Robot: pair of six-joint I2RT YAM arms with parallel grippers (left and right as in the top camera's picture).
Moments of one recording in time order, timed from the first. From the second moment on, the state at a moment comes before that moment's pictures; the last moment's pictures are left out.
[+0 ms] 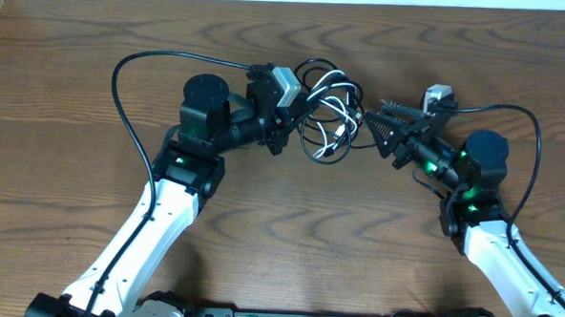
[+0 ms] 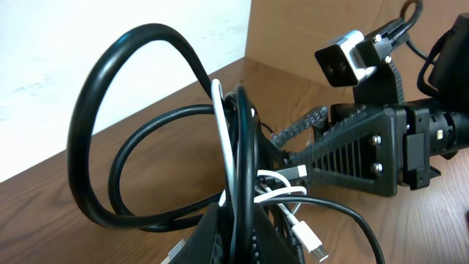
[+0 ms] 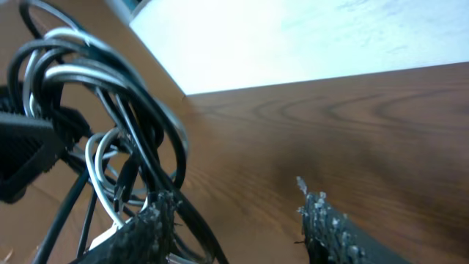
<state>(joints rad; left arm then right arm) -0.33 1.34 0.90 0.18 0.75 0.05 0.15 1.31 0.54 0.64 -0.68 0.49</state>
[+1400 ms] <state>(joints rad) -0.36 1.34 0.90 0.21 0.70 0.01 0.19 1.31 0.54 0.52 -0.73 0.46</state>
